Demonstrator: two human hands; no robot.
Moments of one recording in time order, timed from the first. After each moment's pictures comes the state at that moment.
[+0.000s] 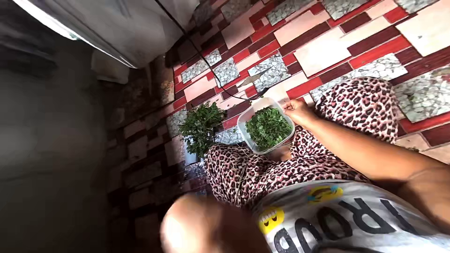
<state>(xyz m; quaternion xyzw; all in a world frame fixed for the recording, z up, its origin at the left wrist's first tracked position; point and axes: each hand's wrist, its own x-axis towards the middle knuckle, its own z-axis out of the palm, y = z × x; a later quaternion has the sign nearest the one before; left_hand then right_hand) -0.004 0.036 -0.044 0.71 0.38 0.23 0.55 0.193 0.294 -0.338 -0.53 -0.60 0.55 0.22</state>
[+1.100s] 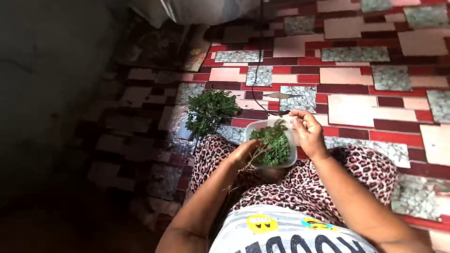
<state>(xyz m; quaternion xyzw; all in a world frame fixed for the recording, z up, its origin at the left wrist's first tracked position) -0.016 0.149 -0.268 0.19 0.56 0.47 0.65 0.163 0.300 -0.248 -0.30 -0.75 0.49 0.34</state>
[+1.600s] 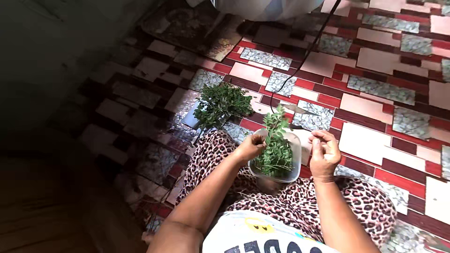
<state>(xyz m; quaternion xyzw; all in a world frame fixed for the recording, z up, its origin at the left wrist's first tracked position) -0.029 0.163 -0.275 0.28 0.65 0.50 0.50 0.163 0.319 -0.292 -0.23 -0.74 0.40 0.49</state>
